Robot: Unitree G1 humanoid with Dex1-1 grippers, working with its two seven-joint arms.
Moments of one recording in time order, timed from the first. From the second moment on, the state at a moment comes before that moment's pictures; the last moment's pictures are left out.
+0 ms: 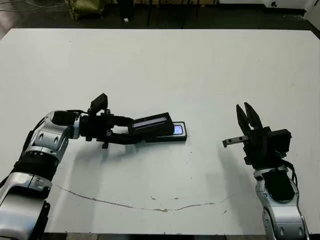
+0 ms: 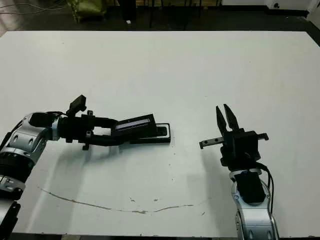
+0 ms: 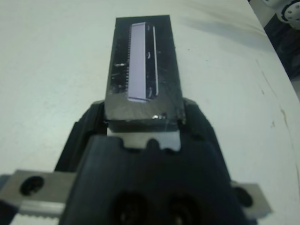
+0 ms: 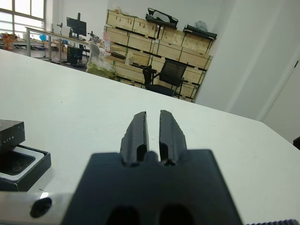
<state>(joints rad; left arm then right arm) -0.61 0.52 -0.20 0.56 -0.24 0.12 -1.37 0.08 -0.23 -0.03 -0.32 -0.06 -0.04 0.12</state>
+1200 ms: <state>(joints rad) -0.73 0.40 -0.30 0.72 -0.08 -0.04 -1.30 0.07 -0.23 -0.04 -0.28 -0.01 -0.10 0.15</state>
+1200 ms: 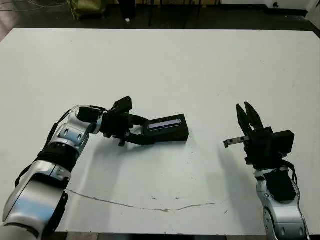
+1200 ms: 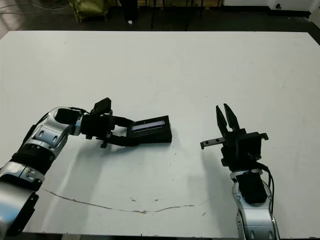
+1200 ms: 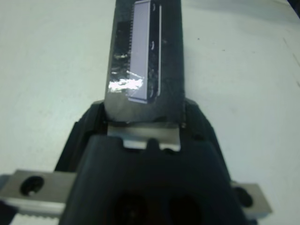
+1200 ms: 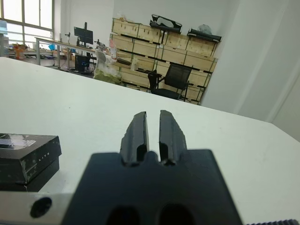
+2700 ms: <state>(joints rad) -0.80 0.37 -0.35 0.71 0.03 0.03 -1.33 0.07 -0.24 -0.05 -0.27 0.01 -0.09 0.16</state>
